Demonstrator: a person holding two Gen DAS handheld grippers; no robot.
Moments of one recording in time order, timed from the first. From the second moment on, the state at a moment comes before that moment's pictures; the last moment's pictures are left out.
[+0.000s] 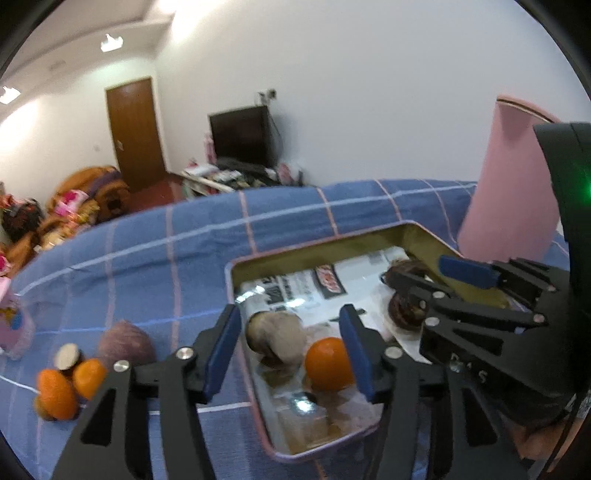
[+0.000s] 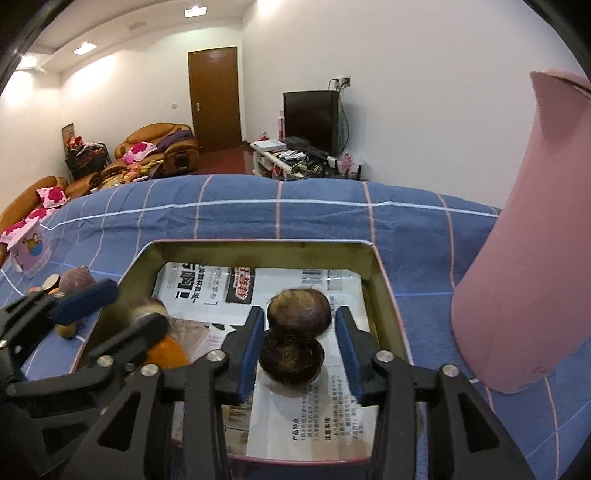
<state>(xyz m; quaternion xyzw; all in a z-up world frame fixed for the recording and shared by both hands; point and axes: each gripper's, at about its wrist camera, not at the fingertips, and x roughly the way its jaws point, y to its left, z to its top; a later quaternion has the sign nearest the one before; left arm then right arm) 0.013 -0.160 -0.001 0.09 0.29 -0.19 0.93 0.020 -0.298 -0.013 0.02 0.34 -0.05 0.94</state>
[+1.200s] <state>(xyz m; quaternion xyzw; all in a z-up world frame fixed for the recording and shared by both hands) -0.016 -0.087 0.013 0.07 0.20 -0.08 0.97 -0.033 -0.272 0.013 0.06 0.21 -0.15 0.96</state>
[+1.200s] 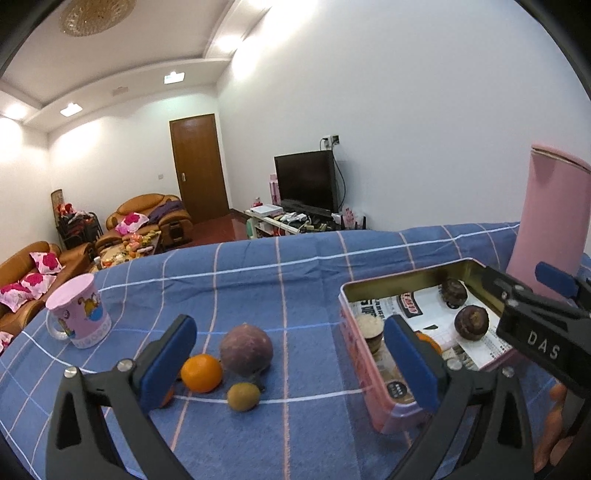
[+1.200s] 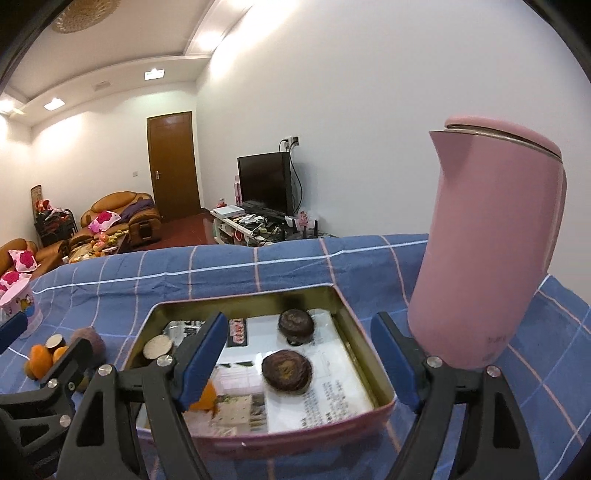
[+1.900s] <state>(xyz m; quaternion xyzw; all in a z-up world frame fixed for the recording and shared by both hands) -0.014 -0.007 0.011 0.08 0.21 -0.06 0.97 -0.040 -0.198 0.011 0.06 0.23 -0.12 0.96</state>
